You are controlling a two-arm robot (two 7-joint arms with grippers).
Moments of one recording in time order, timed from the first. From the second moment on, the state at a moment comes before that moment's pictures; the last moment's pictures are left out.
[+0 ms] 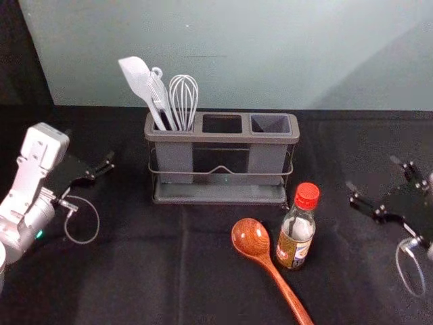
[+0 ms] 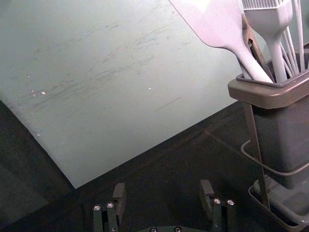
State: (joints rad) left arm -0.20 0.60 0.45 -1.41 -0.25 -0.12 0.03; right arm -0.03 0.74 -0.34 -1.64 0.28 -0.16 0.03
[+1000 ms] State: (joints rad) left arm -0.20 0.60 0.45 -1.41 -0.25 -0.12 0.03; right arm -0.15 0.70 -0.29 -1.84 0.53 -0.32 0.34
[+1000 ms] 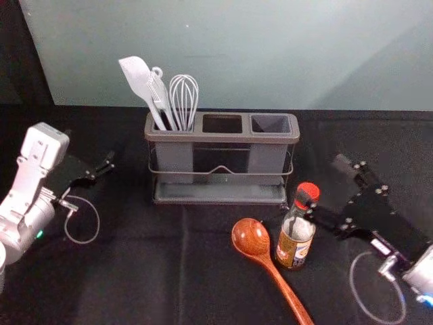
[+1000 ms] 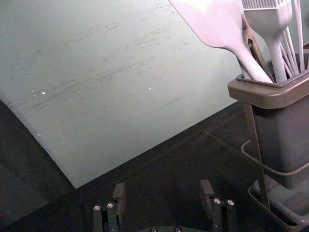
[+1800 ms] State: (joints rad) left arm -0.20 0.60 0.45 -1.41 -0.25 -0.12 0.03; right arm -0.13 0.63 -0.31 -1.82 0.44 -0.13 0.34
